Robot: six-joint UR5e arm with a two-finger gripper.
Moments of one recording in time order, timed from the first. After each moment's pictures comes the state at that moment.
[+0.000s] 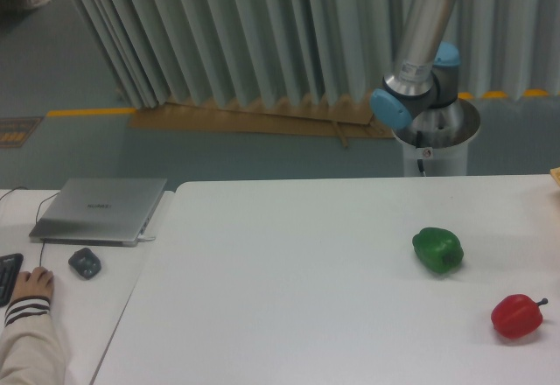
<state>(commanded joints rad) 3.09 -1.95 -1.59 -0.89 1.58 1.21</state>
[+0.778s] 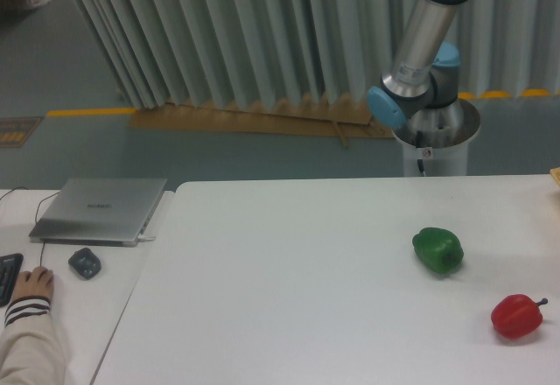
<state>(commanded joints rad) 2.80 -2.00 -1.57 -0.90 1.92 1.49</state>
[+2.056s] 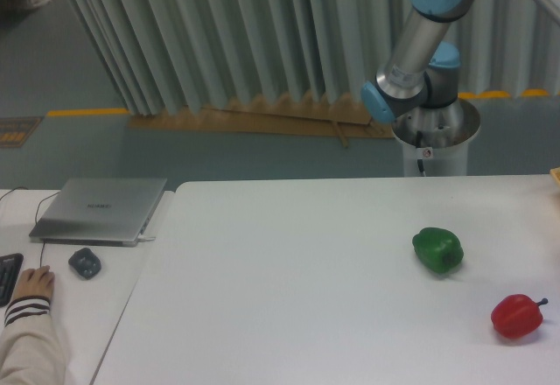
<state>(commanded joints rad) 2.85 -2.09 -1.53 -0.89 1.95 2.07</state>
